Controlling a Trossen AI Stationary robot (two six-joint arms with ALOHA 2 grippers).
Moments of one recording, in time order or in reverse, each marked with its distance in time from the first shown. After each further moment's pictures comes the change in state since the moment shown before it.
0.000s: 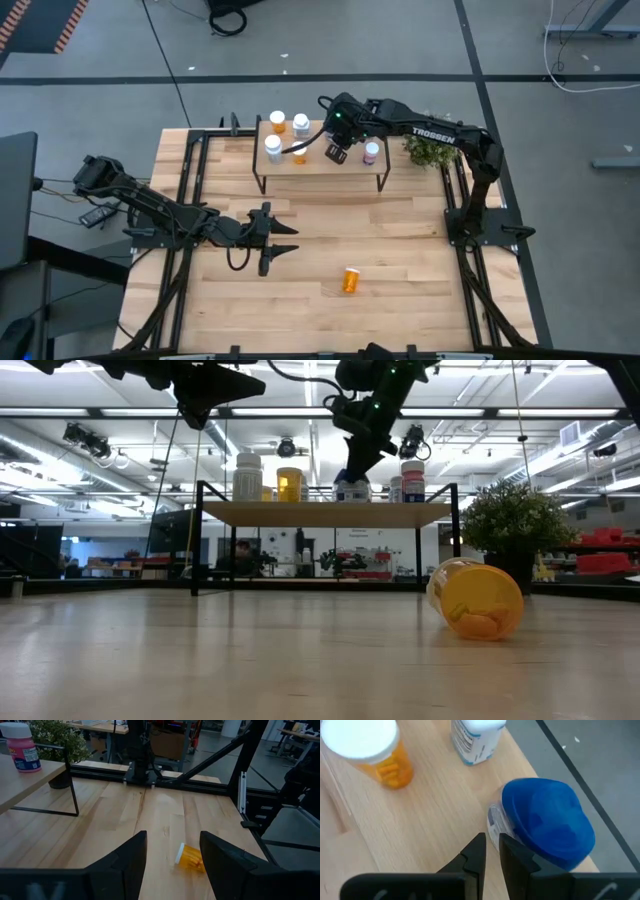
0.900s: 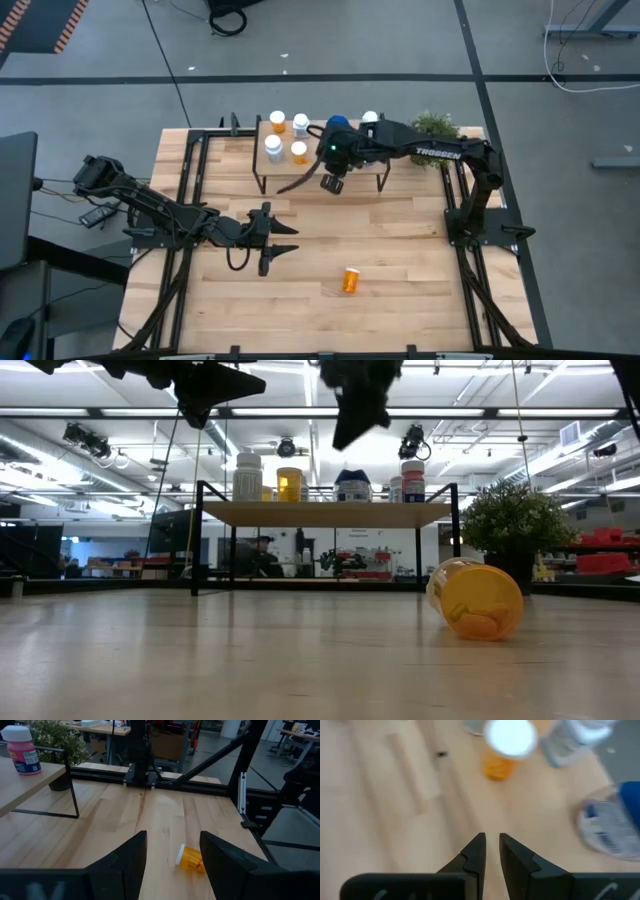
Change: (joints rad) left arm 0.000 0.000 0.000 0.006 0.000 0.010; right arm 0.236 -0.012 0.081 -0.112 -0.003 0.123
